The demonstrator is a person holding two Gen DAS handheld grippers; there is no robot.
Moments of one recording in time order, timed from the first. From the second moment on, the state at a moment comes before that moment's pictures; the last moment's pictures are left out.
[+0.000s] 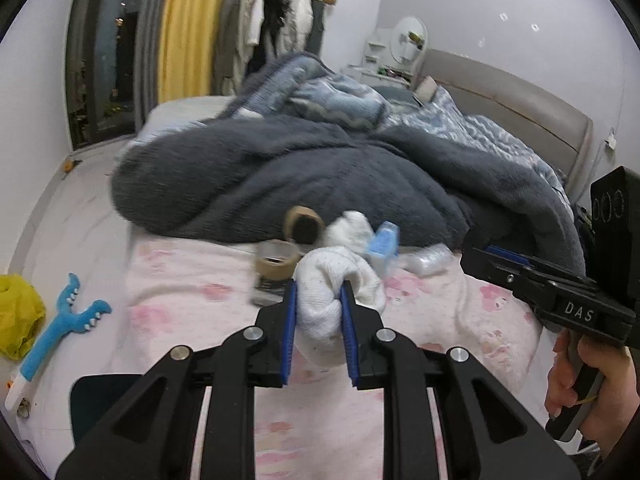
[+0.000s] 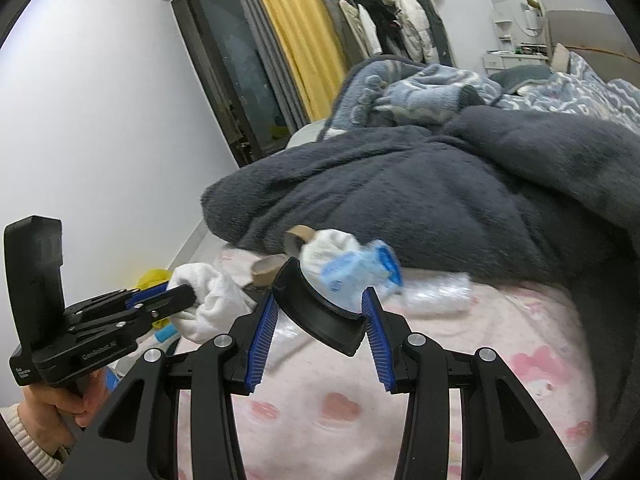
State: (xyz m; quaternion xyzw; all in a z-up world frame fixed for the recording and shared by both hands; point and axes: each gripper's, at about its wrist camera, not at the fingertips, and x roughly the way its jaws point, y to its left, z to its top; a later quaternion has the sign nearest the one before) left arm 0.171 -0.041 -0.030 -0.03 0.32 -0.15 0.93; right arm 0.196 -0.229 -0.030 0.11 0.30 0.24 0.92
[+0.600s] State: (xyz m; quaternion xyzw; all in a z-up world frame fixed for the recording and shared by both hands) left arm 0.162 0.091 -0.078 -0.01 0.38 -0.06 0.92; right arm 0.201 -0.094 -0.025 0.06 0.31 0.30 0.90
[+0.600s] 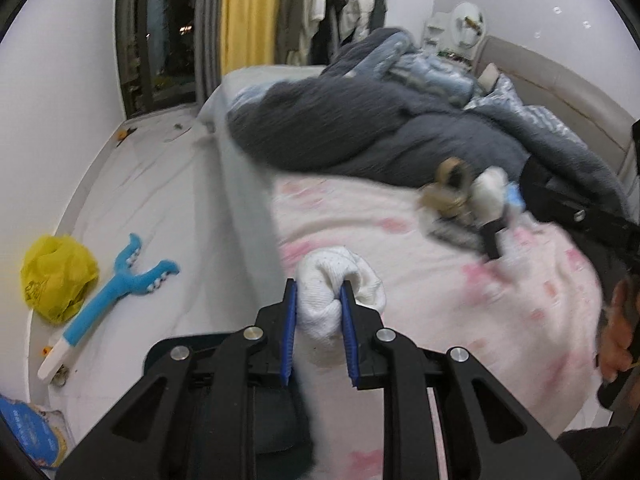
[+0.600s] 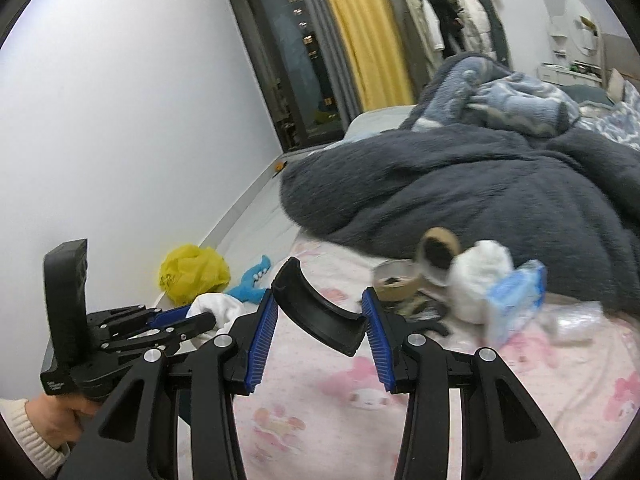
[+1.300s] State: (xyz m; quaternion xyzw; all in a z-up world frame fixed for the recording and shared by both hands) left arm 0.146 0.212 -0.192 -0.04 0.56 0.02 0.83; right arm 0.194 0.062 -0.066 0.01 0.35 0.38 0.85
